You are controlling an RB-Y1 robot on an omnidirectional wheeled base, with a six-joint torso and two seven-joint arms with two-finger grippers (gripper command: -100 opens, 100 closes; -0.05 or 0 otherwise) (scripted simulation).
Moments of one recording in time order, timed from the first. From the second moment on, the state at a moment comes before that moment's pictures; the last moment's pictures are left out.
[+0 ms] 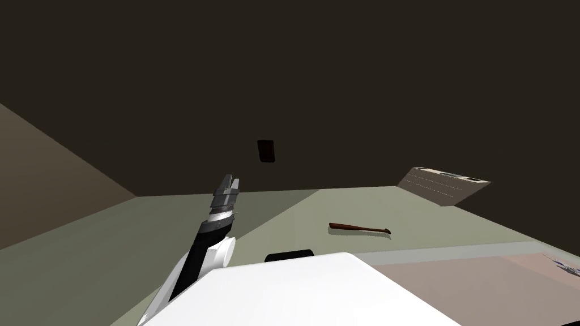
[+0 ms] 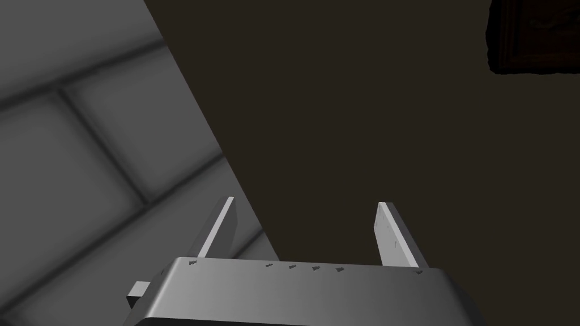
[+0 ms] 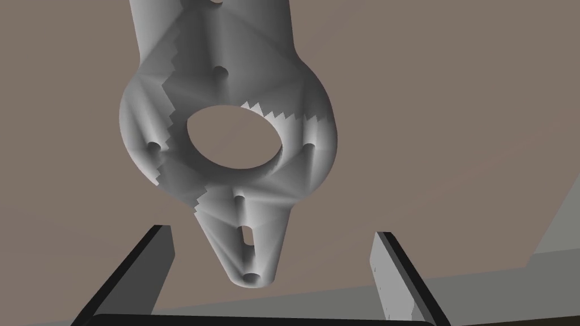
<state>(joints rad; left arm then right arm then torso) 0.45 0.03 0.04 -2.25 -0.10 -0.47 -0.03 0.33 -0.66 0.24 -0.49 0.92 -0.43 -0.11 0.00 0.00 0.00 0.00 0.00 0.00</state>
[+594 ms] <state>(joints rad) 0.45 0.03 0.04 -2.25 -0.10 -0.47 -0.03 0.30 -0.63 0.29 -0.38 0.73 -0.44 0.03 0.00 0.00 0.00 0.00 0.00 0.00</state>
